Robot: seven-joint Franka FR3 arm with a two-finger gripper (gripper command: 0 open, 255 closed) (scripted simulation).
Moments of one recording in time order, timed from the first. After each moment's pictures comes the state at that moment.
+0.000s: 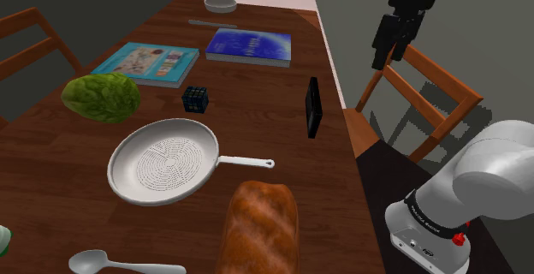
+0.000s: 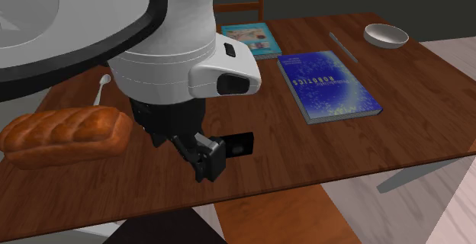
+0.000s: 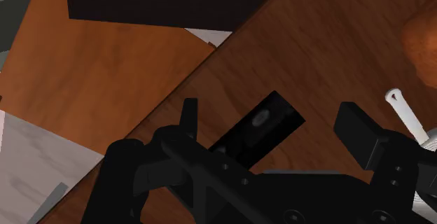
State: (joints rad) arm 0.02 -0.77 0.03 -2.33 0.10 1.43 0.00
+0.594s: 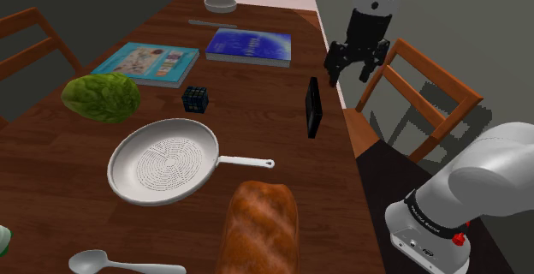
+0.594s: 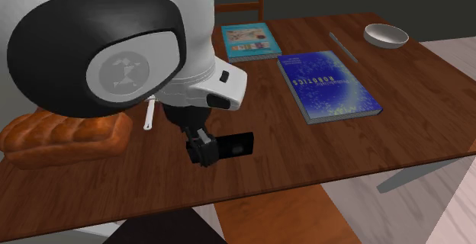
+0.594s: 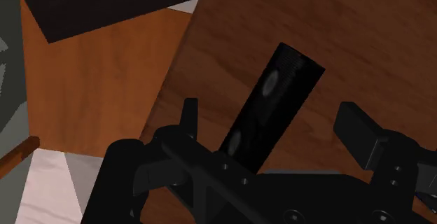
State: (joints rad) arm -0.06 -0.69 0.20 -2.45 0.18 1.71 0.37
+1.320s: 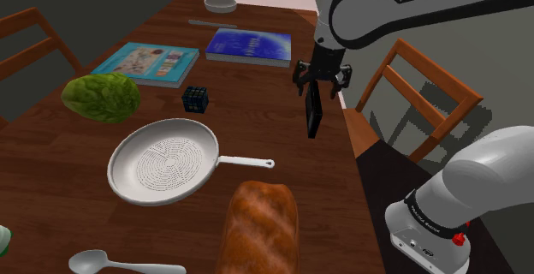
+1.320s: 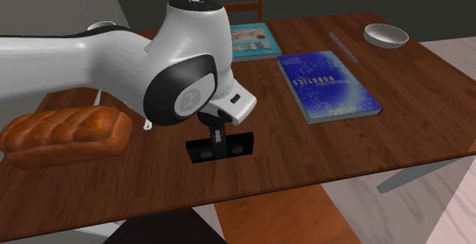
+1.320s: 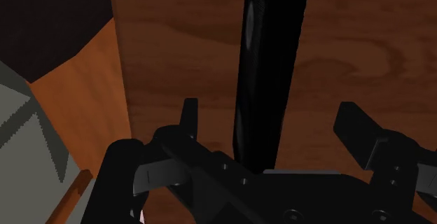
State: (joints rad) arm -0.19 -0.46 0.38 -2.51 0.18 2.07 0.80
